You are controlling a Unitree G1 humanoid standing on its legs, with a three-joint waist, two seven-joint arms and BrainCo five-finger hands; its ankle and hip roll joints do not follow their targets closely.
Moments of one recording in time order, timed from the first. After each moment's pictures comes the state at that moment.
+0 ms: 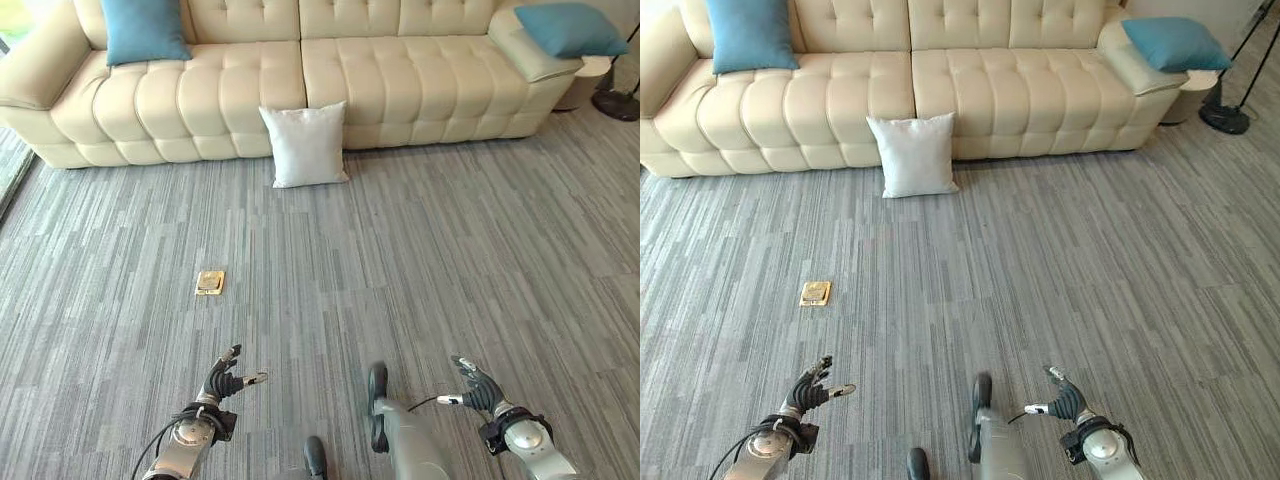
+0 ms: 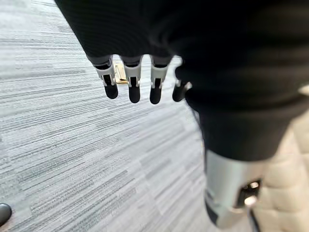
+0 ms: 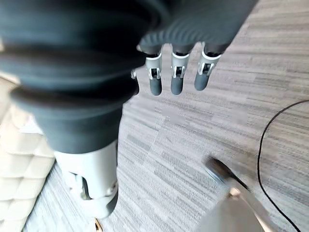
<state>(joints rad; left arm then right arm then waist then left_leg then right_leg) 0.01 0.39 -0.20 0.77 -0.15 -0.23 0.08 0.03 -0.47 0.30 0.68 0.02 -0.18 -0.02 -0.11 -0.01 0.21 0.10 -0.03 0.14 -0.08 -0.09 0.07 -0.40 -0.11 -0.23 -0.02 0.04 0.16</state>
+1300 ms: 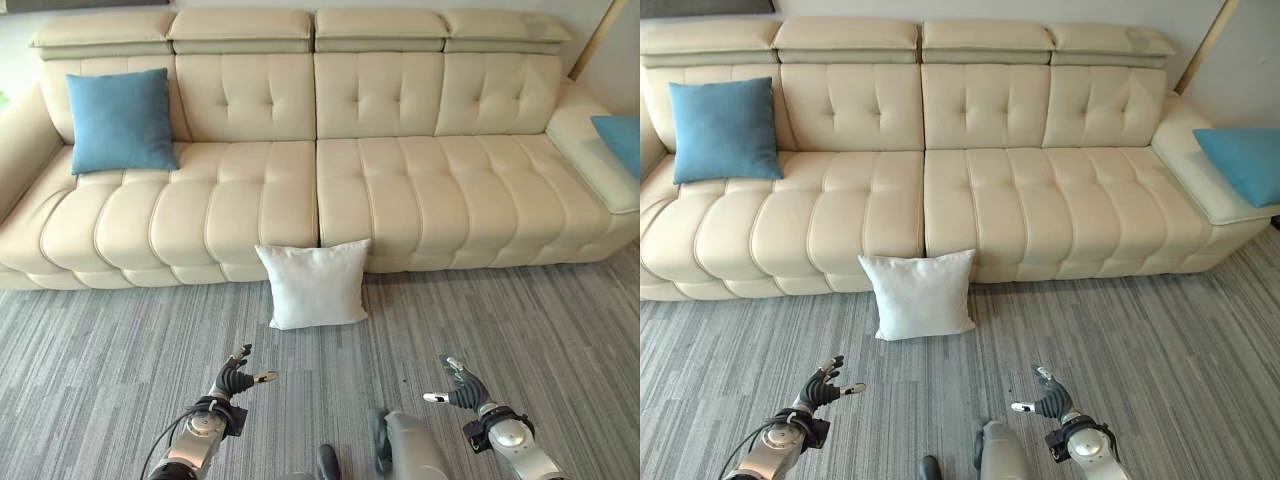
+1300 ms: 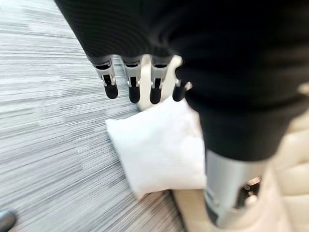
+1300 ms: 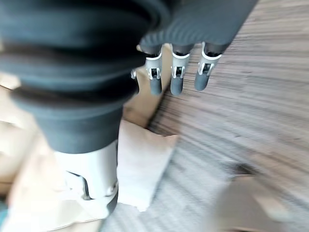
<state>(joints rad) -0.06 0.36 -0.28 0.87 -0.15 -0.20 0.08 0.04 -0.40 0.31 0.72 0.04 -0.16 -0.04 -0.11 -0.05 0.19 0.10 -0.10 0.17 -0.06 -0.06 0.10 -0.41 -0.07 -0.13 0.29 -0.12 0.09</state>
